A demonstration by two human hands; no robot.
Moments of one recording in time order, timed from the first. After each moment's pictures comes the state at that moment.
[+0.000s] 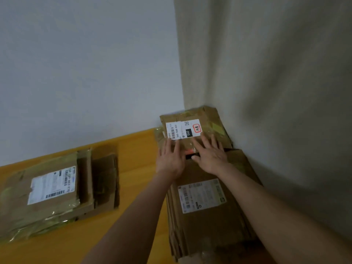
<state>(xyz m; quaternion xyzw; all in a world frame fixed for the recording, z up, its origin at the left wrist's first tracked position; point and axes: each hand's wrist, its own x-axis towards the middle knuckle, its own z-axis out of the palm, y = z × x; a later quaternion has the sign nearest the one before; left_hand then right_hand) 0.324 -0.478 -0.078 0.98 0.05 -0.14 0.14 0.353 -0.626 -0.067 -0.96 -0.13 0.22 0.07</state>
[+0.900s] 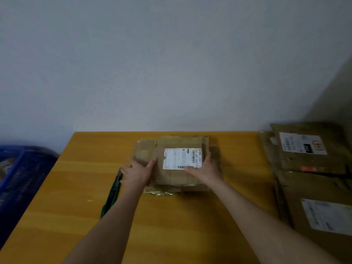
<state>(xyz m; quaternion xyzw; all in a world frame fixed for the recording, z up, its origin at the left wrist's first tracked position) 0.136 -0.092 -0.043 0.78 0.54 -0.04 0.30 0.230 -0.284 -0.058 -0.88 -0.05 0.32 0.34</state>
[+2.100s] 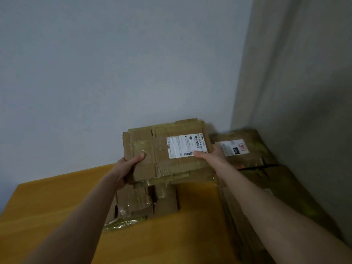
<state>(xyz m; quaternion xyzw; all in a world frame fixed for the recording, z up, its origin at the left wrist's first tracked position) 0.218 -0.168 0.062 0.67 0.35 -0.09 0.65 0.296 -0.437 0.039 -0.74 0.14 0.21 0.62</state>
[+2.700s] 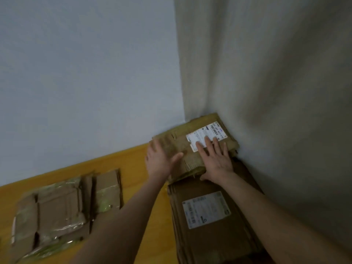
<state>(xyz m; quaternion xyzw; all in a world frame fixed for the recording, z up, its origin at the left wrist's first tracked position) 0.347 -0.442 -0.040 0.93 0.19 -0.04 0.30 0.362 -0.623 -0.048 -0.98 -0.14 0.15 -0.04</state>
